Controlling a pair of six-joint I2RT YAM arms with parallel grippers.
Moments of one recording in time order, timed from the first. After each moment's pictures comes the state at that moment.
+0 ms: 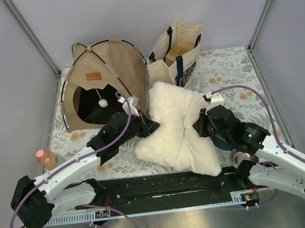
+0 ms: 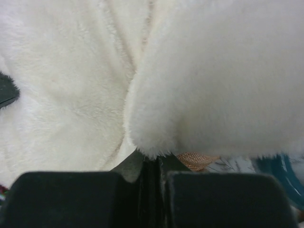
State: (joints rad) left arm -0.81 1.10 0.65 0.08 0.07 -0.76; right arm 0.81 0.81 0.78 -0.59 0.31 0.62
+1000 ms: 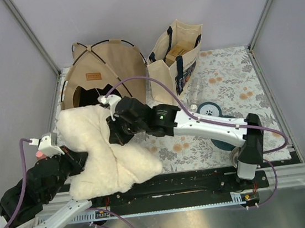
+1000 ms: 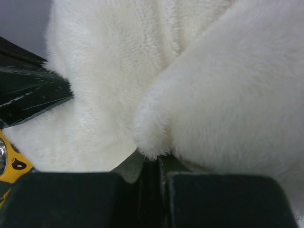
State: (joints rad) left arm -0.82 0.31 1.09 -1.28 -0.45 -0.77; right arm 1.22 1.75 1.75 -0.51 -0.09 0.50
